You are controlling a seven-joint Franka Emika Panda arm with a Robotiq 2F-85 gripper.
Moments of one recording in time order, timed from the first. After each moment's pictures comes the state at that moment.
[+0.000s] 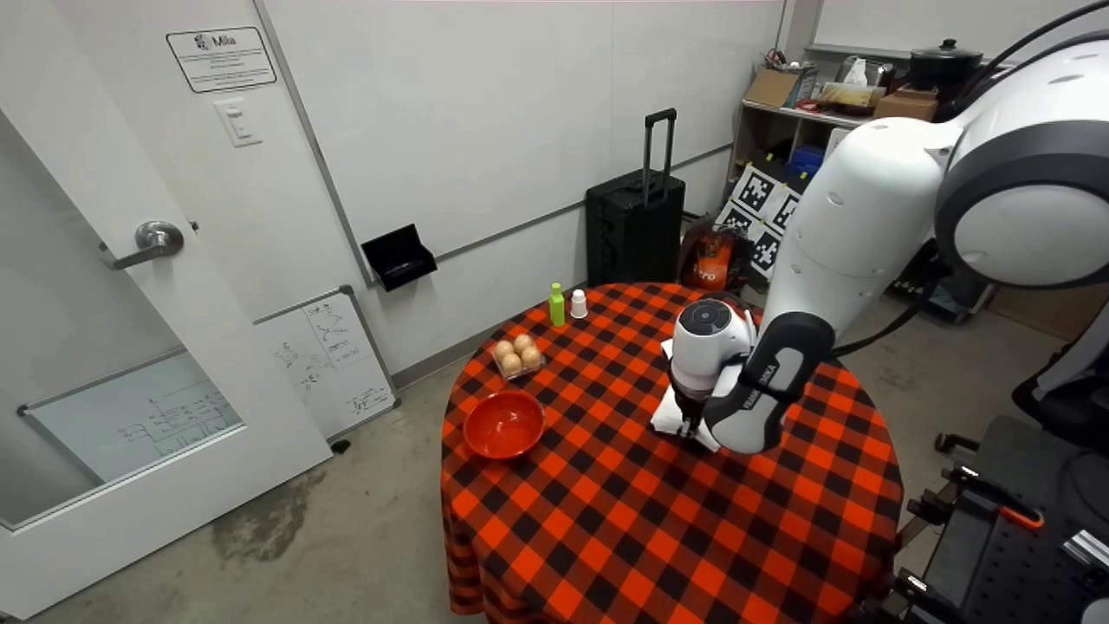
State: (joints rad) arm 0.23 0.93 -0.24 -2.02 -0.20 2.99 -0.01
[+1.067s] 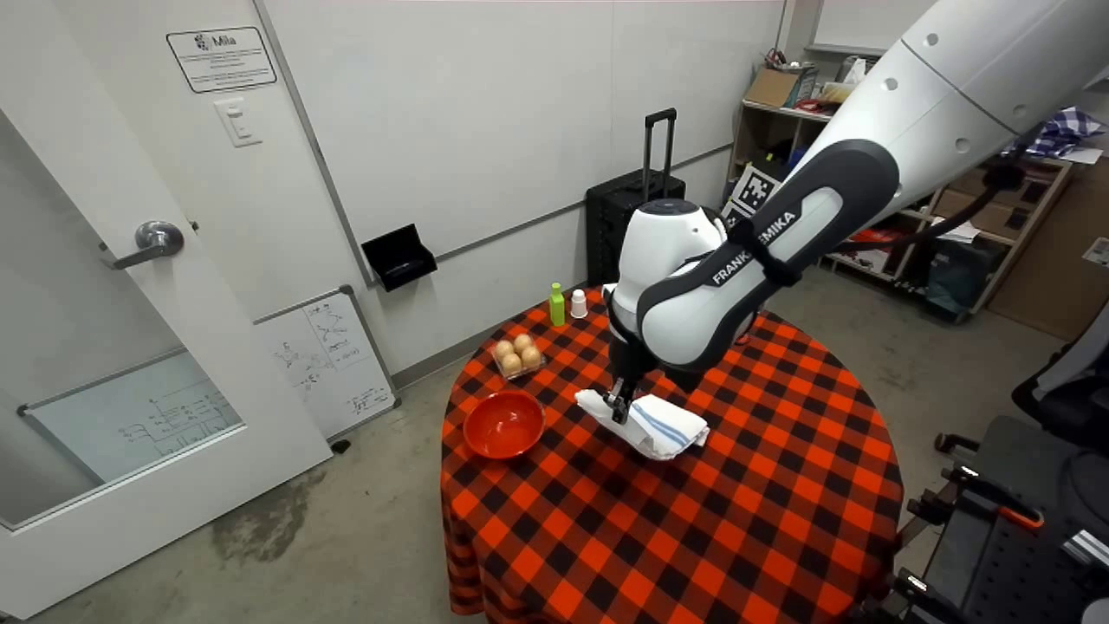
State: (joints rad) arm -0.03 0.57 0.22 -2.04 0.03 2.68 -0.14
